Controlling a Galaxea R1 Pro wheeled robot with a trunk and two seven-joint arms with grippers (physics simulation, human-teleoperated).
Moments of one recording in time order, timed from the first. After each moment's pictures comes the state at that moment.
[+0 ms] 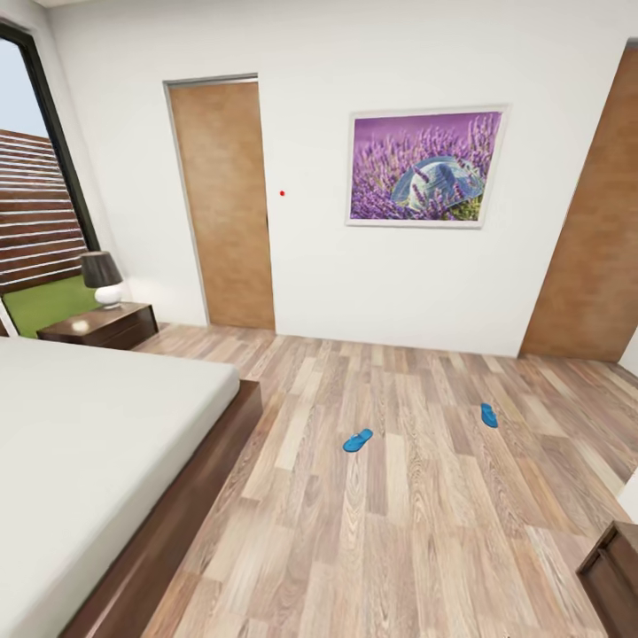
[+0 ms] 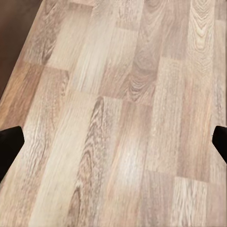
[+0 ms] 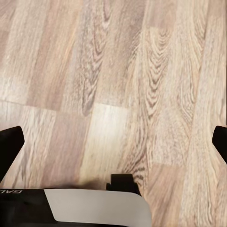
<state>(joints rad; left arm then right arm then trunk) -0.08 -0.03 0.00 -0.53 0.00 -0.20 0.00 -0.01 -0.01 -0.01 -0.37 0.00 -0.22 0.00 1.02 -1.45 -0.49</state>
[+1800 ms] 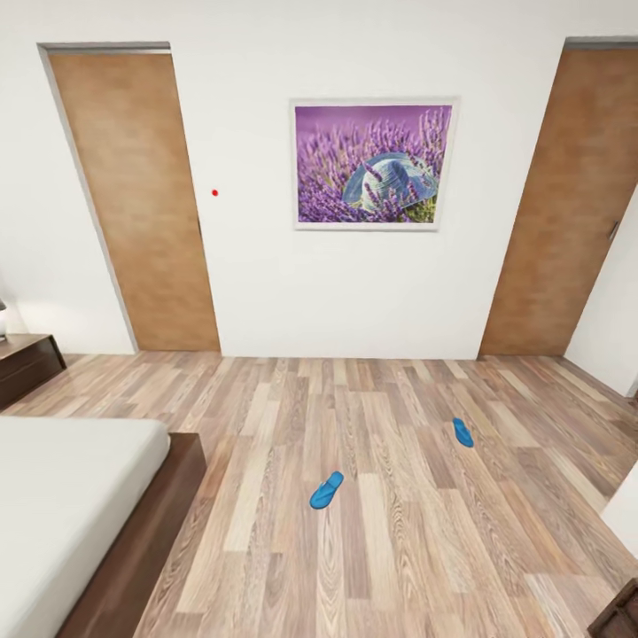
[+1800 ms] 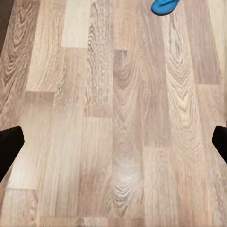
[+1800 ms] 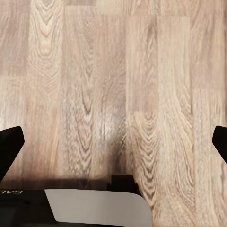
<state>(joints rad) -0.08 -0.03 0.00 -0.53 0.00 -0.20 0.00 -0.01 -0.01 -0.01 -0.37 0.00 -0.22 0.00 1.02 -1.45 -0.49</state>
